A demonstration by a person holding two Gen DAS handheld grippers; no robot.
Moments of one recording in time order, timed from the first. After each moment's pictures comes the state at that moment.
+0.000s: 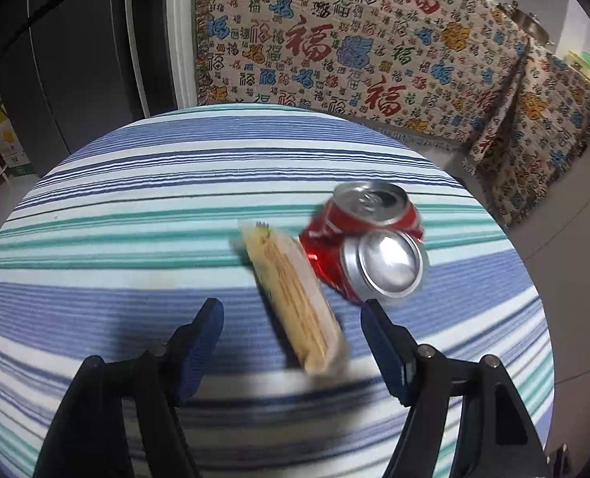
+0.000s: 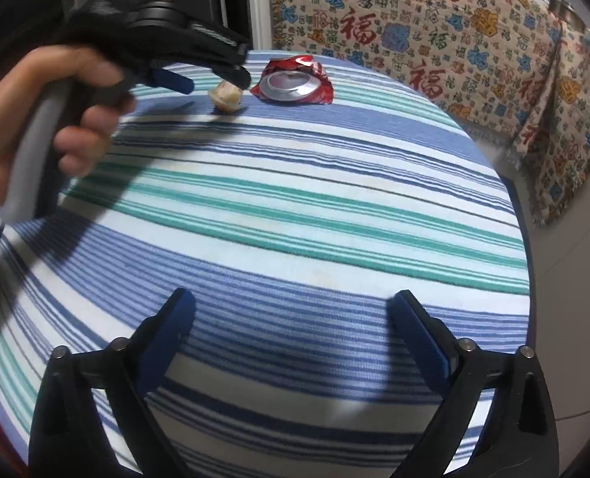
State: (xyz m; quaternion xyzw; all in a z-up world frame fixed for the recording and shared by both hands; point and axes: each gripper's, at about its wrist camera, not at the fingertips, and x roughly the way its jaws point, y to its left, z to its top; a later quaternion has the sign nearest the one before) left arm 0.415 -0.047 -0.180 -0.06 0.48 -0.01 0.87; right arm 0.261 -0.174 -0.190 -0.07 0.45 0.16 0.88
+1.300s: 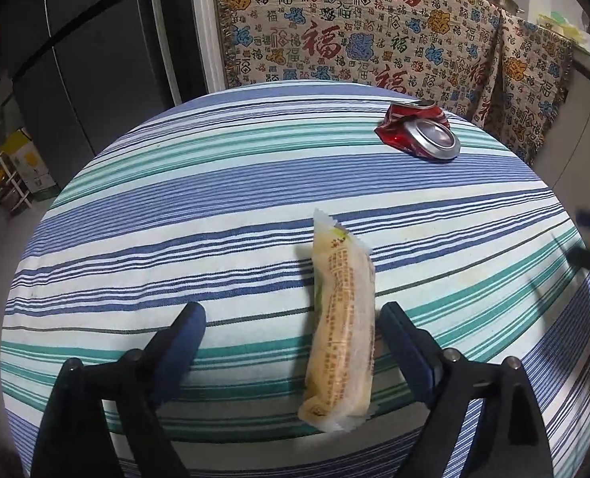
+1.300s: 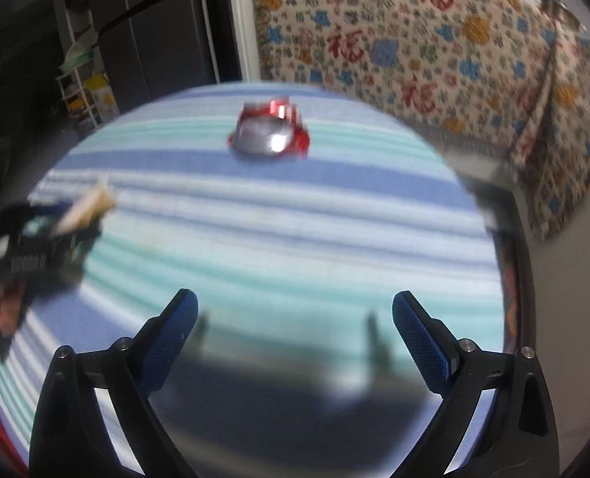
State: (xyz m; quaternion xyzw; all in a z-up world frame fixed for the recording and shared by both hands) left arm 0.280 0.034 -0.201 0.01 0.45 -0.01 0.89; right arm 0.320 -0.187 -0.157 -0.05 0.43 0.17 0.89
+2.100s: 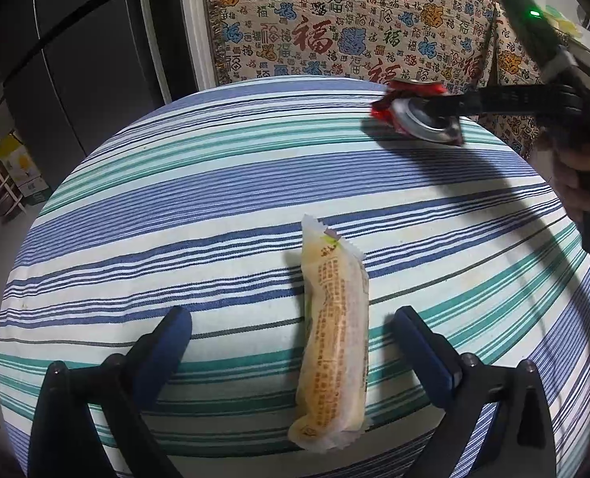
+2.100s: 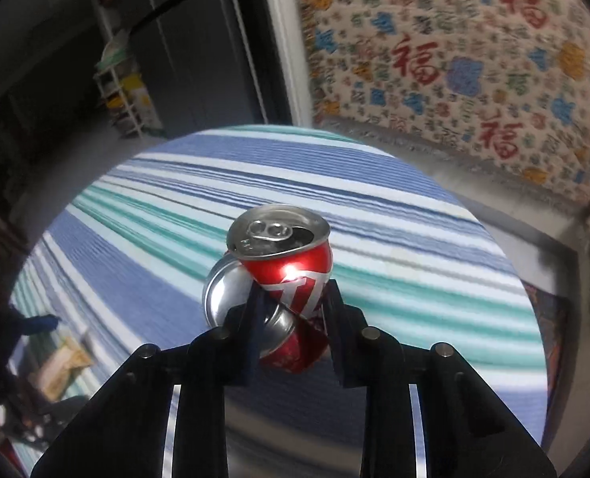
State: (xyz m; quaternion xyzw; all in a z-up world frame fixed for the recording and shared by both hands) left arm 0.285 0.029 -0.203 0.01 0.46 -0.02 0.89; right arm 0.489 -0.133 -0.158 -0.04 0.44 0.27 0.86
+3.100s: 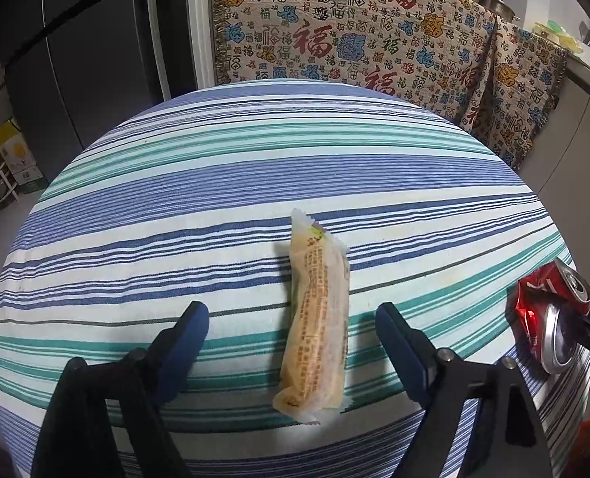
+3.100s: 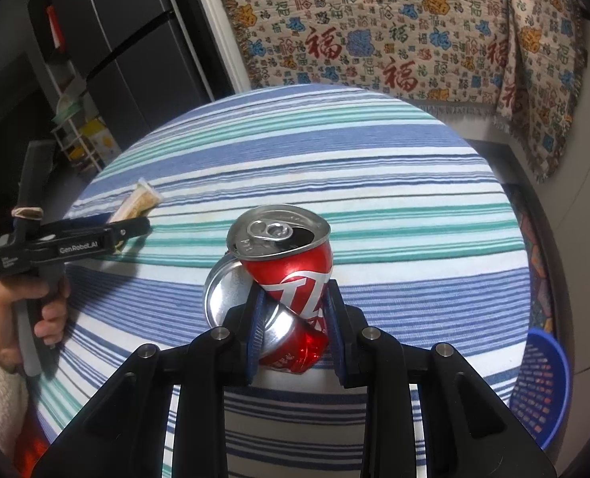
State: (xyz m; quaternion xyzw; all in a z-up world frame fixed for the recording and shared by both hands) left arm 0.279 0.027 -0.191 -0.01 0.46 -0.03 0.89; right arm 0.247 -0.190 -0.159 0.06 0.43 0.15 0.89
